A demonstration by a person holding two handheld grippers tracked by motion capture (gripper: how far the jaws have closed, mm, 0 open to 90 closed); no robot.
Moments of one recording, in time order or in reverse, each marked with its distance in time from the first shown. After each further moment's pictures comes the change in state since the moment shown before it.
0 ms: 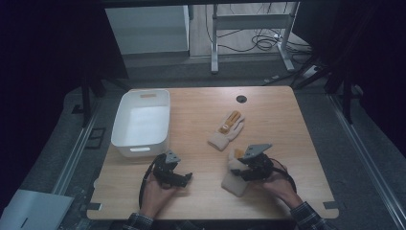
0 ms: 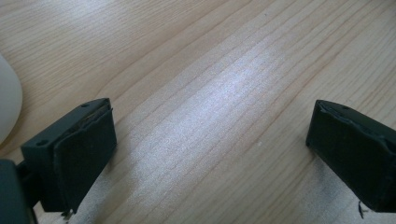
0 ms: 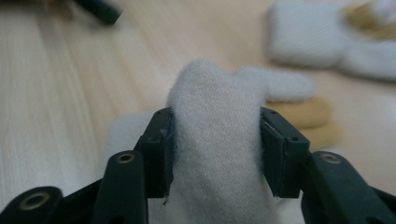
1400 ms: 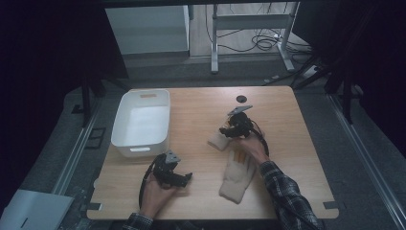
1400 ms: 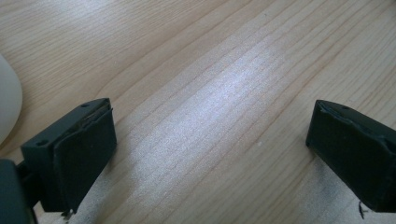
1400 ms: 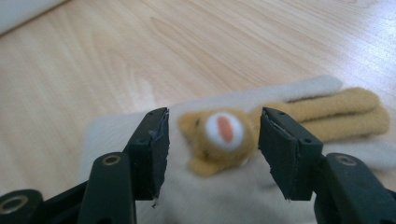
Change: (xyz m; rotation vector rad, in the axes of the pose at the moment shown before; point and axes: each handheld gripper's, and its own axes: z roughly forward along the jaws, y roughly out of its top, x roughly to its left) left arm 0.000 0.000 0.000 0.001 0.000 0.000; right arm -0.111 0.074 0.082 -0.033 -0.214 0.204
